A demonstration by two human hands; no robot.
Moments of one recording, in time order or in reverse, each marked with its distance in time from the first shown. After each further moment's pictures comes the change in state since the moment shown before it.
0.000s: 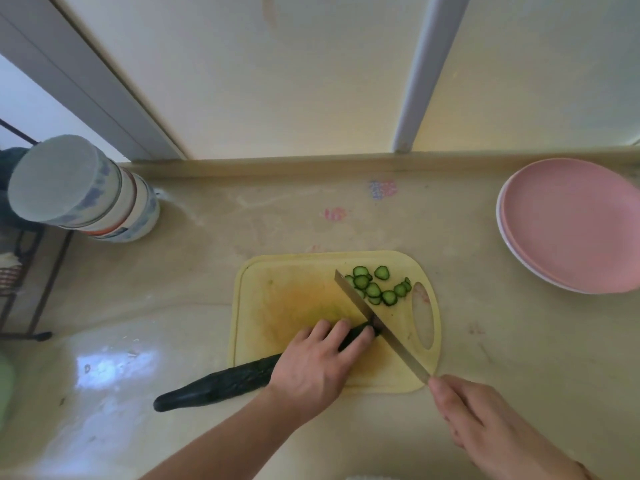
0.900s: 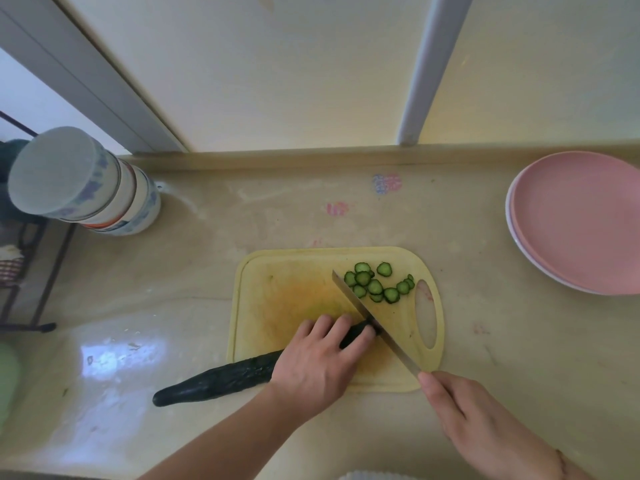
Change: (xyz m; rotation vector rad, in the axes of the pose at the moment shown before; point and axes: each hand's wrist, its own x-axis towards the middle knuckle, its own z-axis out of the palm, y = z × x) left_hand 0.003 0.004 0.002 -0.016 0.028 -0.001; right_hand 0.018 0.014 0.008 -0.064 -0.021 -0.019
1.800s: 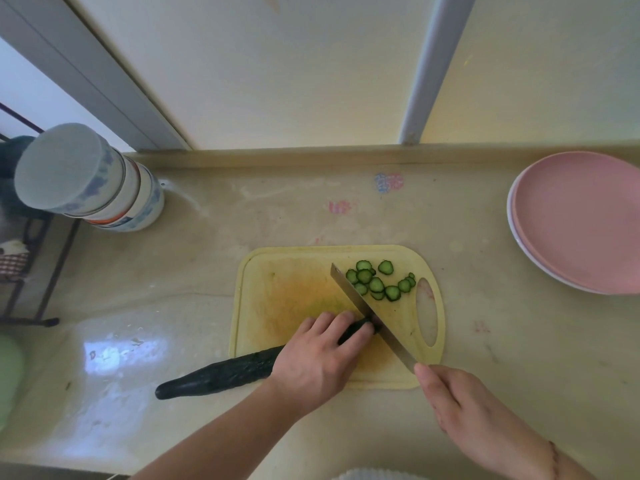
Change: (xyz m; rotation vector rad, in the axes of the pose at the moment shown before) left_hand 0.000 -0.004 0.001 -0.130 0.048 -0.006; right_hand -0.001 -0.013 -0.003 0.006 -0.029 0.023
